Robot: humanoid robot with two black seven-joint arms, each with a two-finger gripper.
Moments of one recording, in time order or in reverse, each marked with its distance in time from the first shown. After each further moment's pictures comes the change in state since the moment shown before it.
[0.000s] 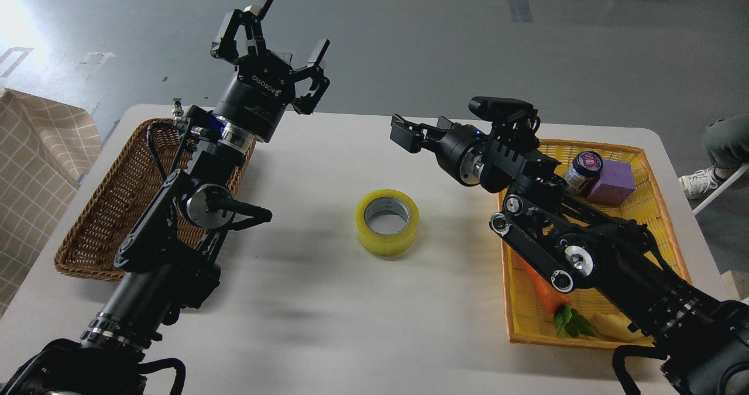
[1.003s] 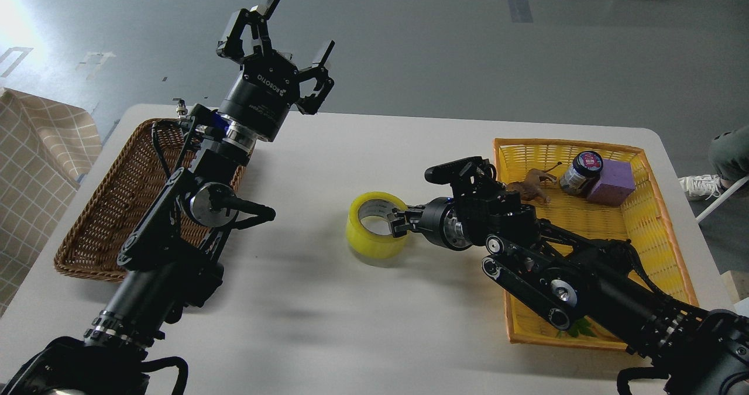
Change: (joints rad) left arm -0.008 -0.007 0.002 0.002 -0.002 0.012 0.019; right arm -0.024 0.000 -0.270 -0.047 -0.027 0.333 -0.010
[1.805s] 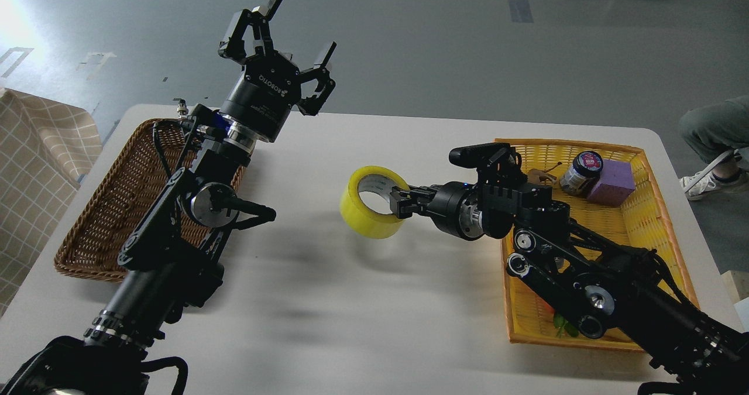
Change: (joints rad) left arm -0.001 0.001 0.007 0.002 0.000 0.003 0.002; right arm -0.094 -0.063 0.136 0.218 0.009 0.000 0.005
